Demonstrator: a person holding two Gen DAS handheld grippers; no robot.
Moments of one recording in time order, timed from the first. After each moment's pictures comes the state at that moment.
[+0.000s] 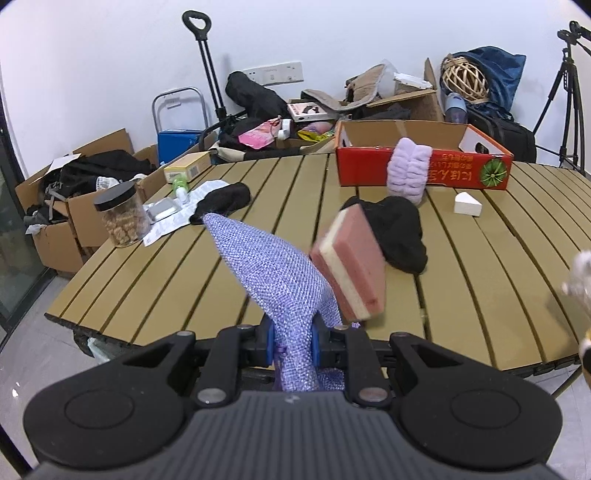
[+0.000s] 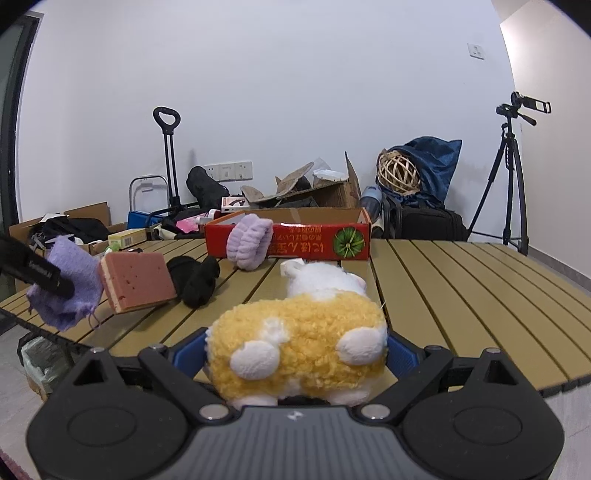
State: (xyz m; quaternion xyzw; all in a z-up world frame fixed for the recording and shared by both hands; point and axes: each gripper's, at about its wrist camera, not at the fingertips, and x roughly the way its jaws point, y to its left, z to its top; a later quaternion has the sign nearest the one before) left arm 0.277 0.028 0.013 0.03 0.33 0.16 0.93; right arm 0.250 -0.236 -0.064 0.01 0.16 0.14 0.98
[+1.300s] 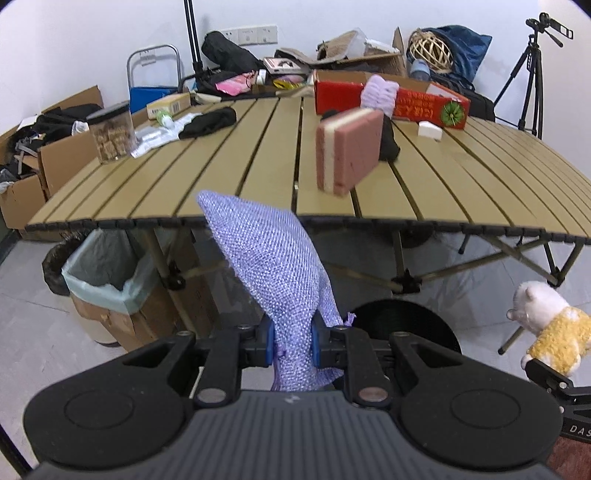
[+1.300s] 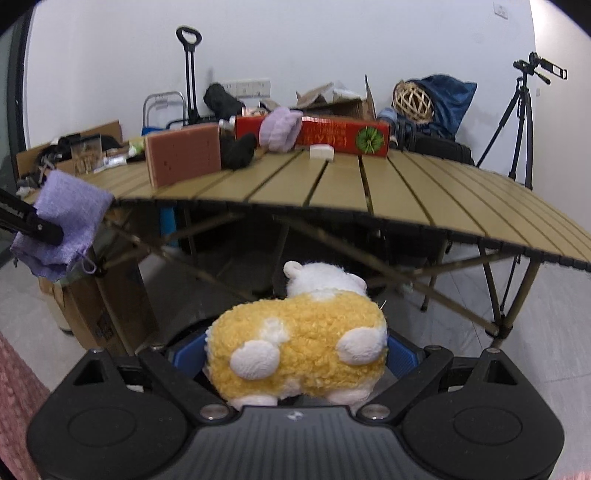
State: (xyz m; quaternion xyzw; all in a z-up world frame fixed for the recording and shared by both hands) left arm 0.171 0.051 -0.050 -0.01 0.37 0.08 0.92; right arm 0.161 -0.211 -0.134 -0.04 0.28 0.14 0.95
